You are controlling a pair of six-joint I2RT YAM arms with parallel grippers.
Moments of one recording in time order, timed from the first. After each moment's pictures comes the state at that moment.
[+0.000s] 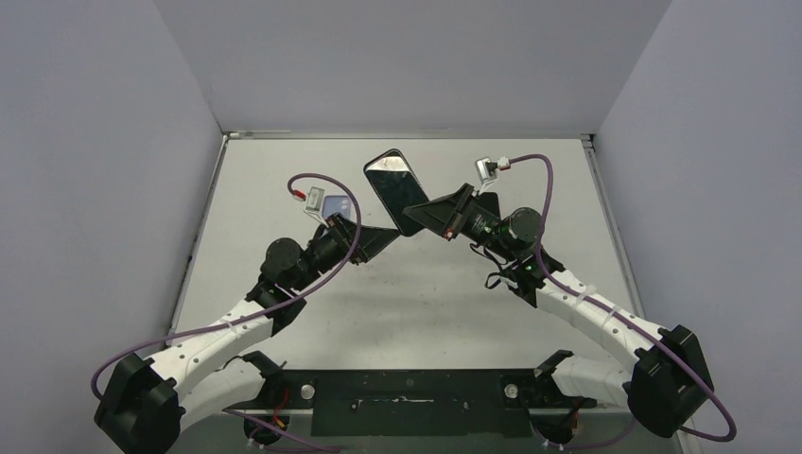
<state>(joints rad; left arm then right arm) -0.64 0.97 0.50 0.65 0.27 -1.05 0.62 1.15 0.74 0.66 -0.47 1.14</state>
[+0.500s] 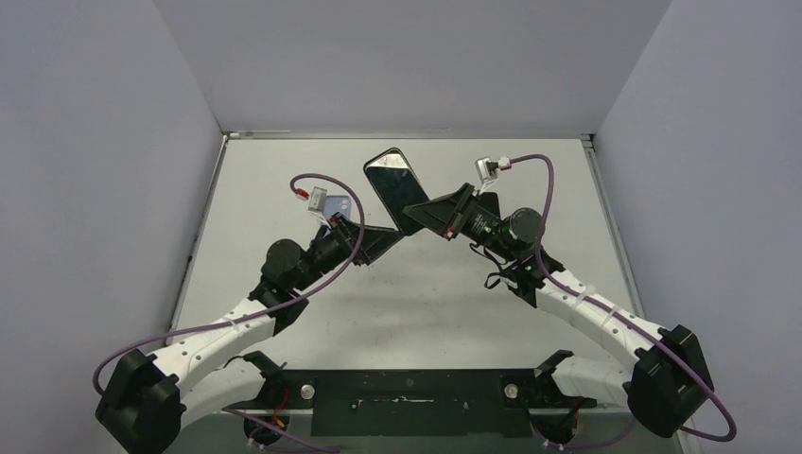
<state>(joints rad) -0.66 1.00 0.51 0.72 0.29 -1.04 0.62 1.15 0.74 0.68 -0.46 1.15</state>
